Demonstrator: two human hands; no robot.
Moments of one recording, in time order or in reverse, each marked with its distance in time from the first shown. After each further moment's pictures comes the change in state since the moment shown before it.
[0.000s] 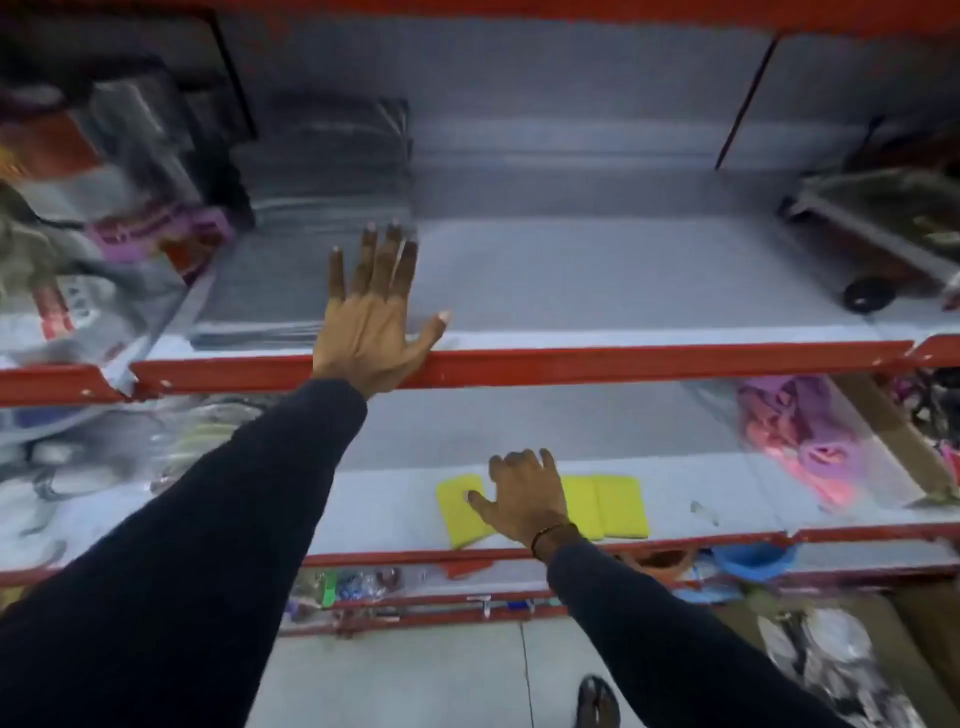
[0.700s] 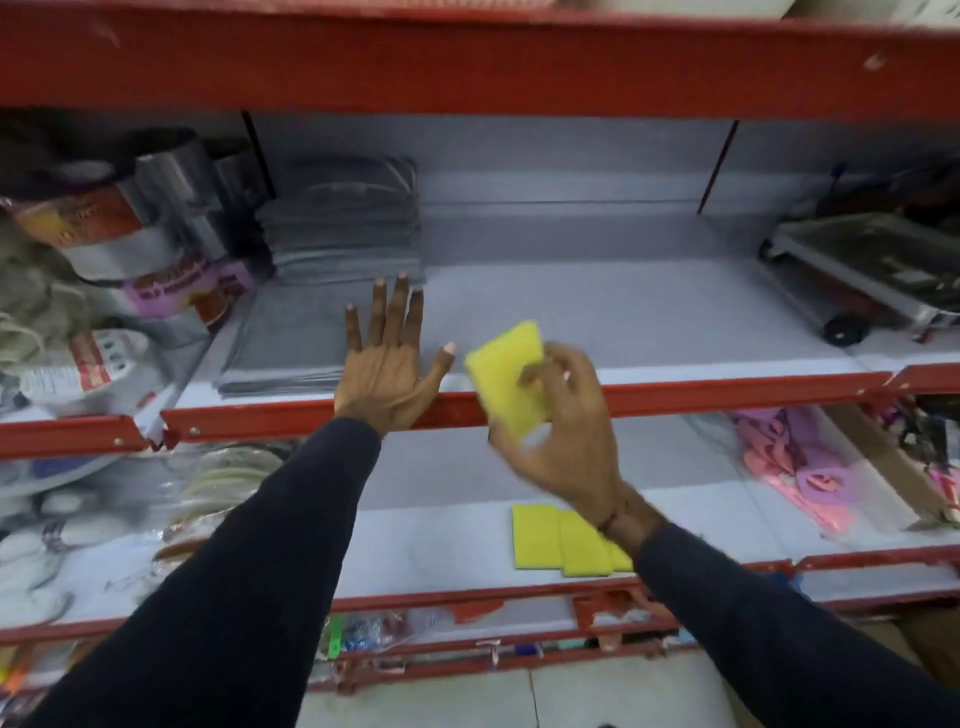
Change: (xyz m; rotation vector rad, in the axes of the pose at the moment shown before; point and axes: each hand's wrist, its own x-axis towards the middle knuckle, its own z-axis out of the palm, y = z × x) left_hand 0.005 -0.003 0.000 -0.105 -0.069 -0.090; right_hand -0.021 -0.016 -0.168 0.516 0.878 -0.224
